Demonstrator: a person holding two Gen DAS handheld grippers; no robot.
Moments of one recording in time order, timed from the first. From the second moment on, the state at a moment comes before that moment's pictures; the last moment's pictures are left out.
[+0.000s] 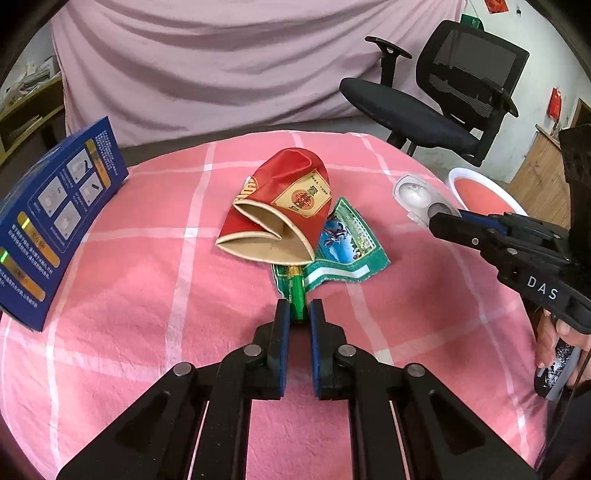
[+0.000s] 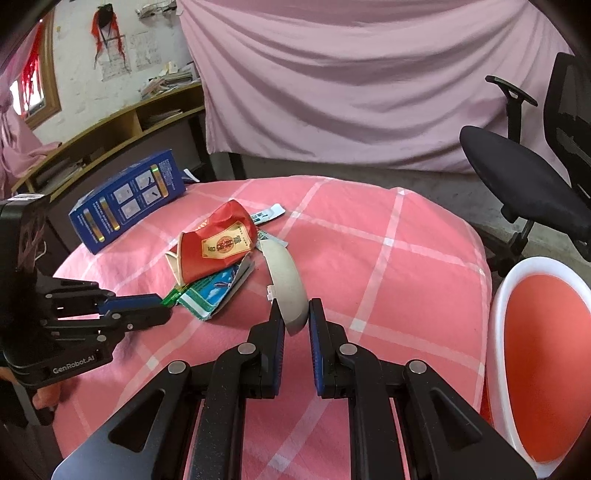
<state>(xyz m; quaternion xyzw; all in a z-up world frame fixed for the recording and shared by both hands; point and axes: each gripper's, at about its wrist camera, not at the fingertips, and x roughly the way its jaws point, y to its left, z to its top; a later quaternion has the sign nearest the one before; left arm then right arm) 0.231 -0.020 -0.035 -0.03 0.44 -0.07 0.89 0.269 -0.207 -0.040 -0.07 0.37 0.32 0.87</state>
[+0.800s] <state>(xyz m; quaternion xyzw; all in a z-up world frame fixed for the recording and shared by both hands) 0.181 -0.074 0.033 -0.06 0.23 -0.11 0.97 0.217 -0.282 0.008 0.04 0.17 0.27 0.95</state>
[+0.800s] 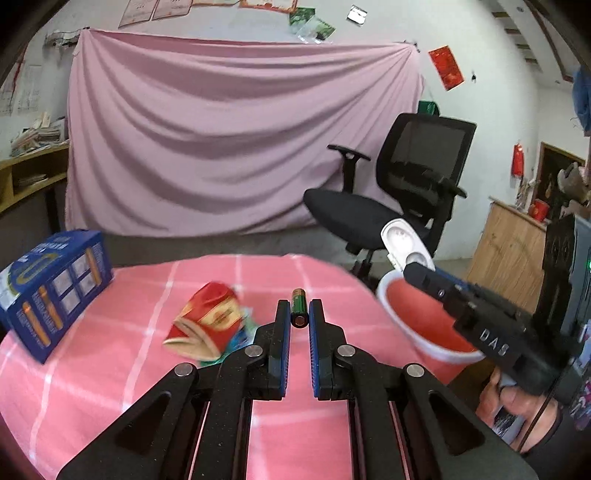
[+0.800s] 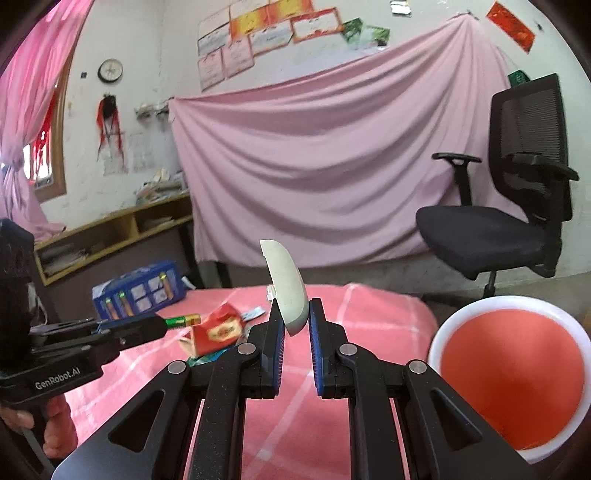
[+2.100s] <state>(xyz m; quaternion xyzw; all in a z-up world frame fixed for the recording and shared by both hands) 0.311 -0.261 0.021 -0.02 0.30 -0.29 0.91 0.245 -0.444 -0.024 0.18 0.21 0.01 0.96</state>
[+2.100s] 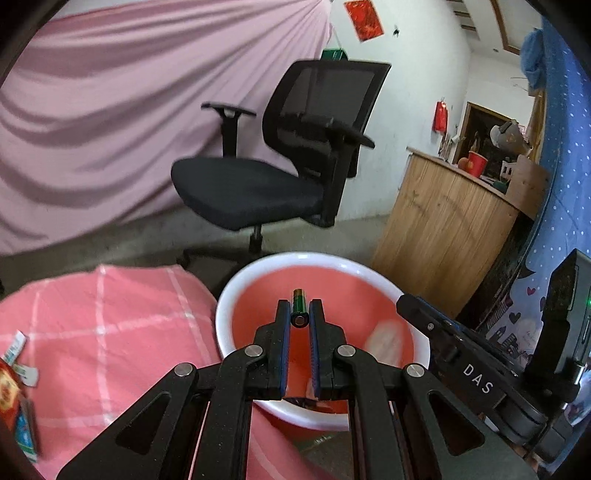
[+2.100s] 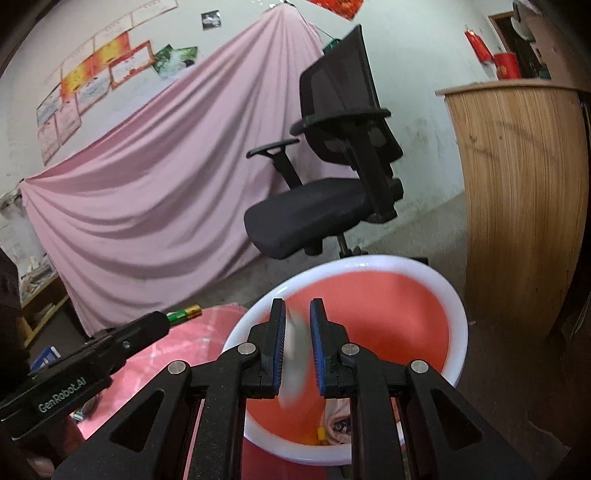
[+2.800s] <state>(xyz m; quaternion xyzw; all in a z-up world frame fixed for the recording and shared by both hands) 0.320 -0.225 0.020 -0.06 0.32 -0.24 0.91 0.249 -0.440 -0.020 0.18 0.21 0.00 0.96</state>
